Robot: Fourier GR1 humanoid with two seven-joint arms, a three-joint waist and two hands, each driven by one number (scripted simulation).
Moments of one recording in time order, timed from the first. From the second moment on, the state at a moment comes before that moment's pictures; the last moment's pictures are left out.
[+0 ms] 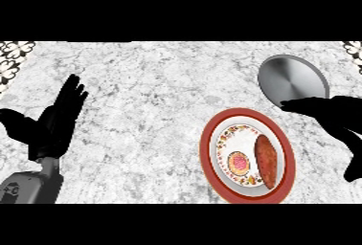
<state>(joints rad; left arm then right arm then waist) -0.17 0.31 -0.08 -1.59 0.25 0.23 0.21 -0.38 -0.91 0.30 -1.52 0.34 0.66 -0.27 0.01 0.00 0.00</state>
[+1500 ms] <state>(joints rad) -0.16 0.26 0.03 -1.58 0.20 0.12 0.21 -0.29 -0.61 0.33 -1.77 0.80 0.77 -0.02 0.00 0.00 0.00</state>
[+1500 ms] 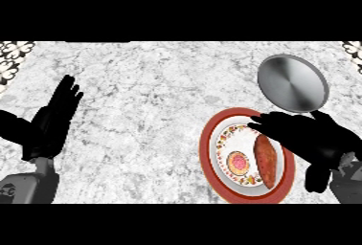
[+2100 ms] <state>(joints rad) -0.15 0.21 0.04 -1.61 0.15 0.12 0.24 -0.27 -0.50 0.37 -1.60 0.98 0.69 -0.11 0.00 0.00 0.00</state>
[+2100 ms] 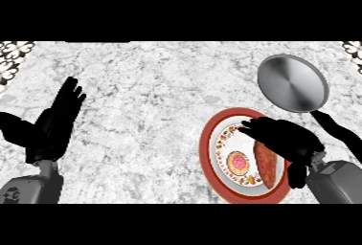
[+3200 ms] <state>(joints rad) -0.19 0.18 0.08 -1.56 0.12 0.07 0.22 -0.31 -0.36 0.34 -1.35 1.13 0.52 -0.34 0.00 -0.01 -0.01</state>
